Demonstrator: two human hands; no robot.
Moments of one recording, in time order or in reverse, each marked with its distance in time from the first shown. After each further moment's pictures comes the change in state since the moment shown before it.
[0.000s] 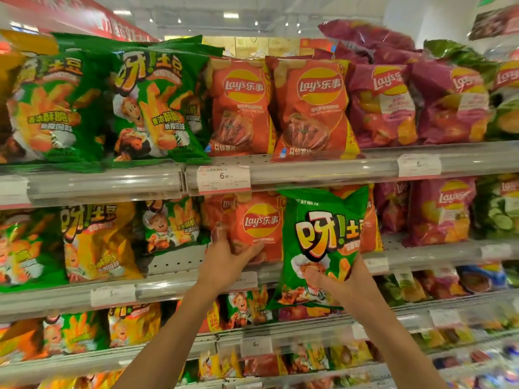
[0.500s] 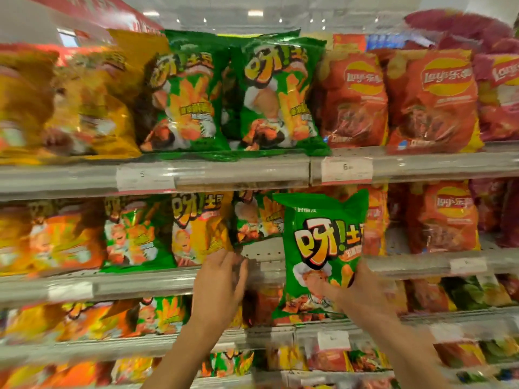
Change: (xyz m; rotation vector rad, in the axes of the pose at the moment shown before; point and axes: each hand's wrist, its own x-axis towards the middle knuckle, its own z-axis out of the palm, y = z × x) left_hand -0.067 -0.127 -0.152 0.443 0.391 0.439; right_hand -0.011 -0.021 0.185 -0.061 -0.047 0.020
